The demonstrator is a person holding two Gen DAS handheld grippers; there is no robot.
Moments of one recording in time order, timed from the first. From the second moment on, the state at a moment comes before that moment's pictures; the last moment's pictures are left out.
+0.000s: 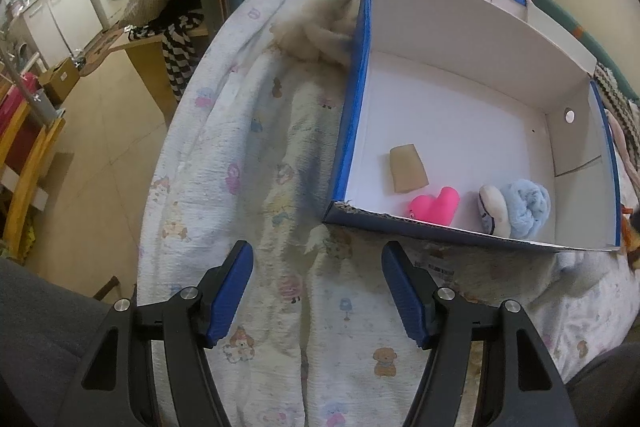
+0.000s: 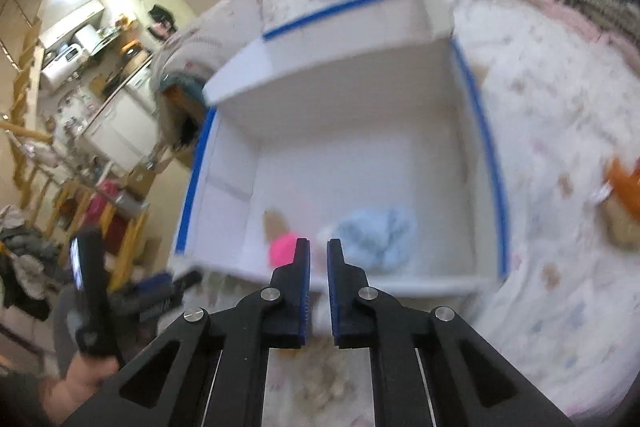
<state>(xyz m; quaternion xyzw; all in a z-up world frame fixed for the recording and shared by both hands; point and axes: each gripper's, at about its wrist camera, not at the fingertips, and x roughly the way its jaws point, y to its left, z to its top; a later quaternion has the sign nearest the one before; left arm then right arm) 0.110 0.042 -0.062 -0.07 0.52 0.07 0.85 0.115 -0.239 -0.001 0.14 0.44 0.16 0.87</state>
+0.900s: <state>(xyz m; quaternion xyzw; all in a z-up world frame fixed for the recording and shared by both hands) 0.110 0.048 -0.061 -0.07 0.51 0.08 0.85 0.134 -0.216 -0.116 0.08 0.54 0.12 0.83</state>
